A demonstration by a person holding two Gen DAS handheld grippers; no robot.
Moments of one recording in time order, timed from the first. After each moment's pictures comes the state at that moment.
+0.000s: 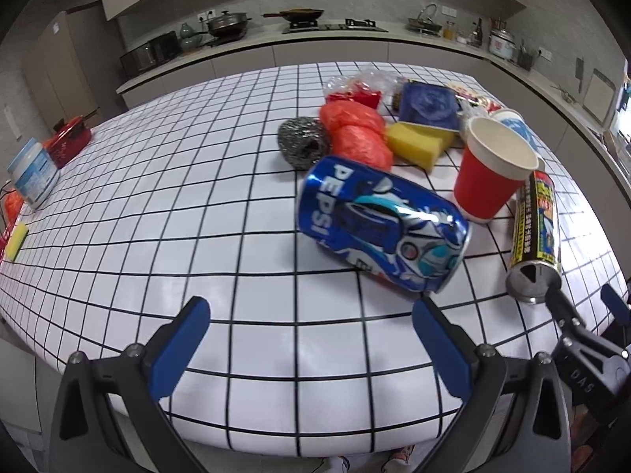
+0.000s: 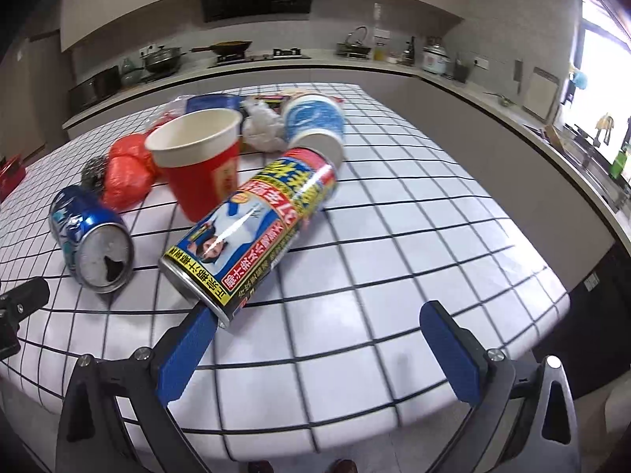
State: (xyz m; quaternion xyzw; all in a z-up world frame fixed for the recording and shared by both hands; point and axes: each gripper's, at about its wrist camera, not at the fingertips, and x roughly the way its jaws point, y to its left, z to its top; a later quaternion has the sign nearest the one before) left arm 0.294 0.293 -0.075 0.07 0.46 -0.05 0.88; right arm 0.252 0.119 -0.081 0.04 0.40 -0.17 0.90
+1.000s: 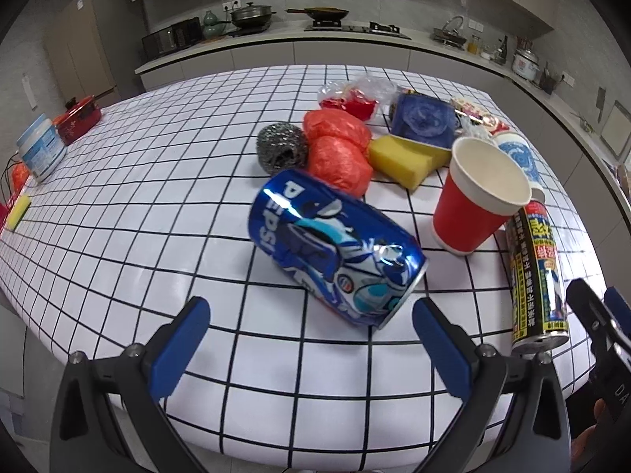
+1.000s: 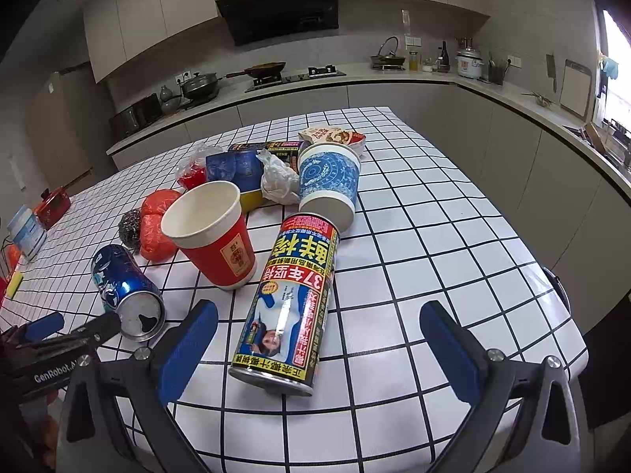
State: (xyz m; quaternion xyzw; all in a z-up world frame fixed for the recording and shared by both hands) left arm 0.305 0.255 -0.074 0.02 0.46 0.00 0.89; right arm 0.271 0.075 -0.044 0.09 0.36 -0.07 0.92
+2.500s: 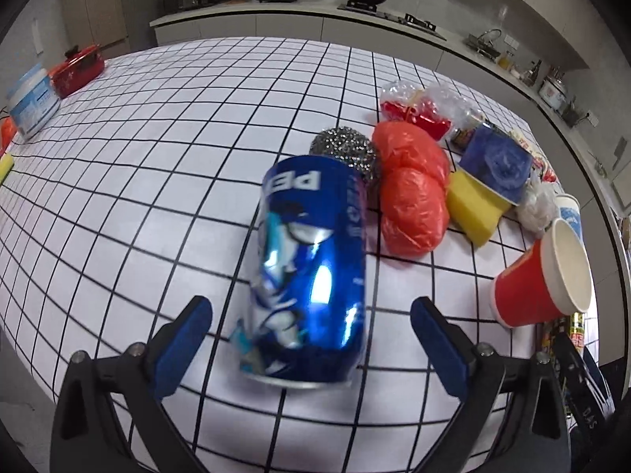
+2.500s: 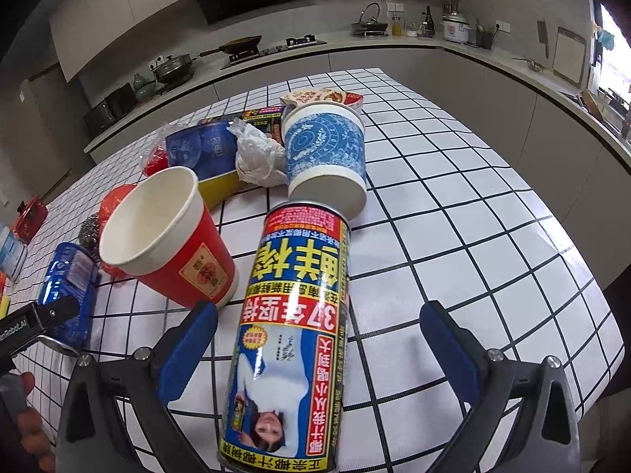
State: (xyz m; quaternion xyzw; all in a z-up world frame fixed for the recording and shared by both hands) left arm 0.369 0.314 -0.092 -0.06 0.51 0.01 0.86; right arm 0.333 0.073 -0.082 0.12 0.42 -0.10 0.90
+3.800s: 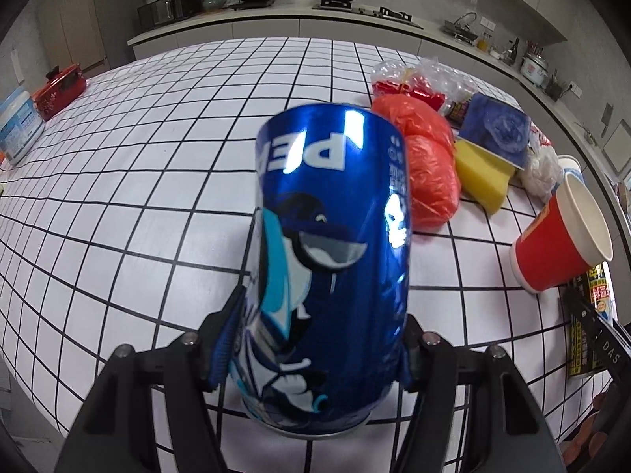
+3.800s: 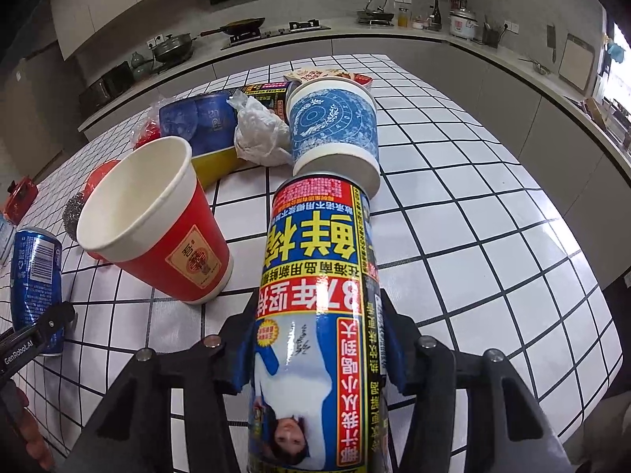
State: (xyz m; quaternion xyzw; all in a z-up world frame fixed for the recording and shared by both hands) left arm 0.362 0.323 -0.106 -0.02 0.50 -0.02 0.87; right arm 0.345 0.080 -0.094 0.10 0.44 -0.10 0.88
